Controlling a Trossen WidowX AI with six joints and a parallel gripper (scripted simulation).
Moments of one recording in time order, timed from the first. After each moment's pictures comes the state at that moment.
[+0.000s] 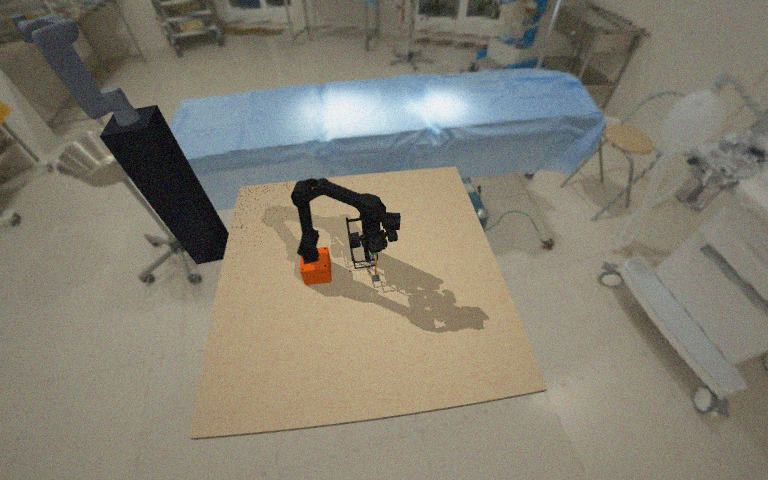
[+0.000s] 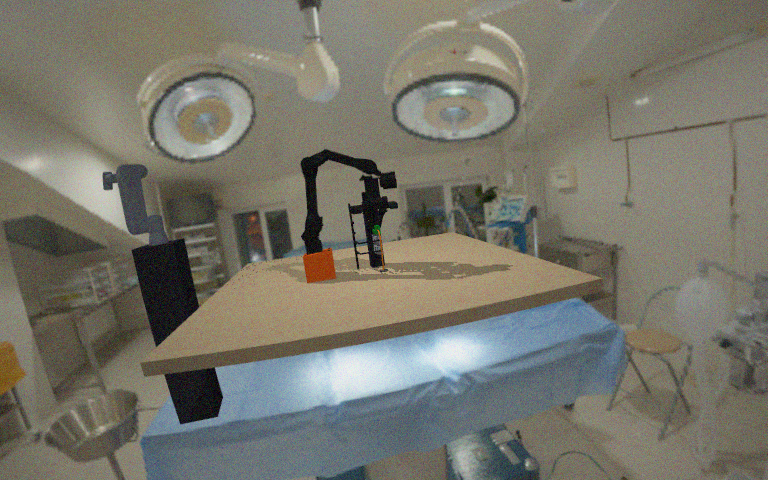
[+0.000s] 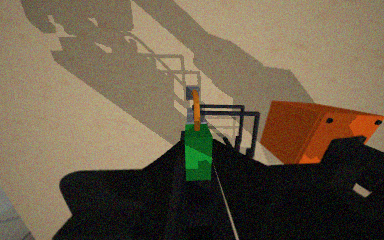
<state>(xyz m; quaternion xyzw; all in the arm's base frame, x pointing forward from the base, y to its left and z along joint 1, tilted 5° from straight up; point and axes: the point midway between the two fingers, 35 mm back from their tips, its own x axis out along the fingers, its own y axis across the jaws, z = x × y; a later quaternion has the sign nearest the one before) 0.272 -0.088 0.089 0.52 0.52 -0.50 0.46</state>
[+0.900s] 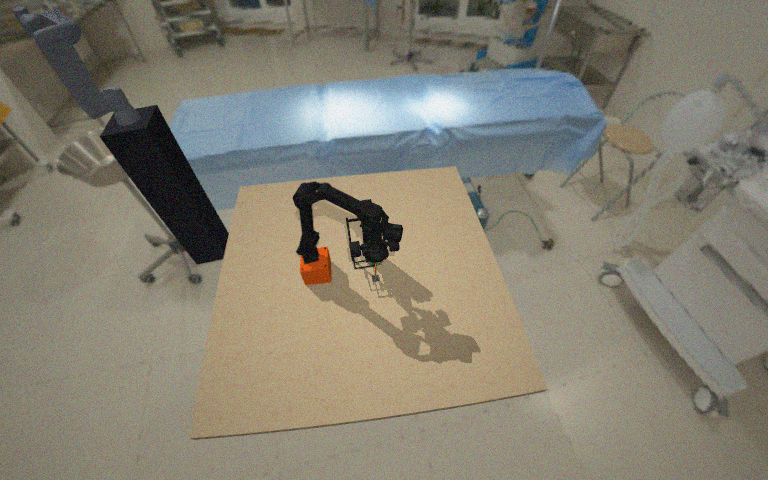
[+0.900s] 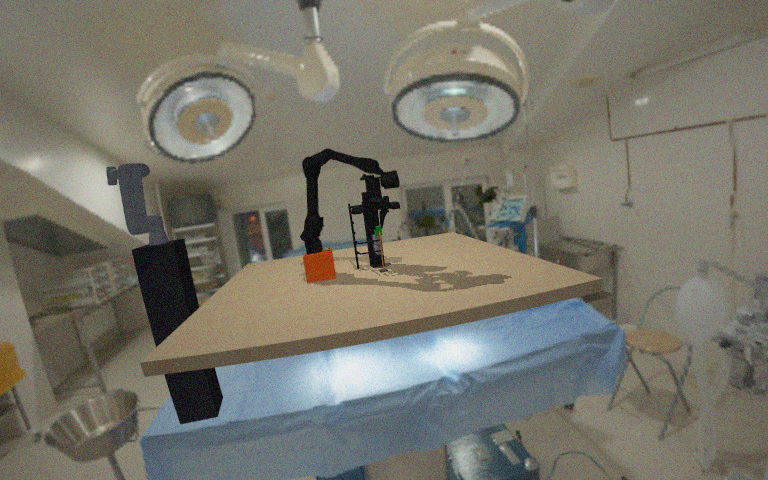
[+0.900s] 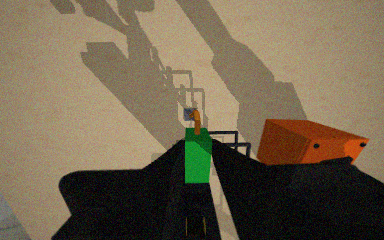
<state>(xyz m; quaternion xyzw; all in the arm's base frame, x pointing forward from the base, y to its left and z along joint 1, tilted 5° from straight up) 0.265 -0.135 0.088 0.52 0.51 -0.51 0.46</state>
